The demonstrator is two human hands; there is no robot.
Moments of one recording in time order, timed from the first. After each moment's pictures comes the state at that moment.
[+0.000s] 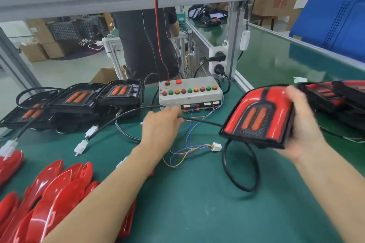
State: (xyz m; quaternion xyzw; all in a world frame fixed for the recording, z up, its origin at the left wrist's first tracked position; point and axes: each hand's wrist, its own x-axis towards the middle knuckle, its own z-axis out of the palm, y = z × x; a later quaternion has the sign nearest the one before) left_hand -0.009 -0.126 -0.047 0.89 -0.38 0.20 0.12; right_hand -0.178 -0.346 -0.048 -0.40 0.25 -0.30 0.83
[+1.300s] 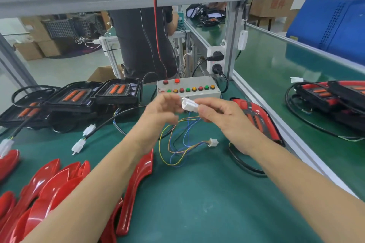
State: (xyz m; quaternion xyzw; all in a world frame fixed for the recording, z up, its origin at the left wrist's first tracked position) left_hand -0.018 -0.111 -0.019 0.62 -0.33 -0.24 0.66; right_hand -0.132 -0.257 -0.019 -0.75 0.01 -0.20 0.62
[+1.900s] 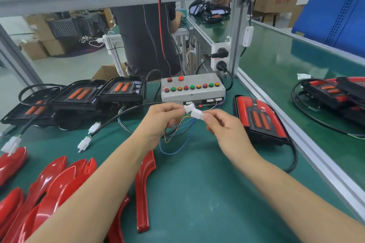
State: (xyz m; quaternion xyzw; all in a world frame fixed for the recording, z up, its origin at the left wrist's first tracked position) left_hand -0.002 -0.113 -0.037 0.69 -0.26 -0.22 0.64; right_hand -0.132 -0.236 -0.055 -0.76 0.14 -0.27 0.57
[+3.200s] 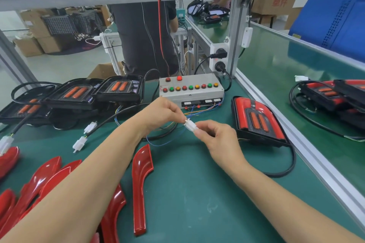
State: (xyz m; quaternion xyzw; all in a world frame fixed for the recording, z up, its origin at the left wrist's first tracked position) left_hand 0.021 -0.120 -0.019 0.79 -0.35 -0.26 0.42; right_hand -0.127 -0.225 -0.065 -0.81 0.21 -0.22 0.51
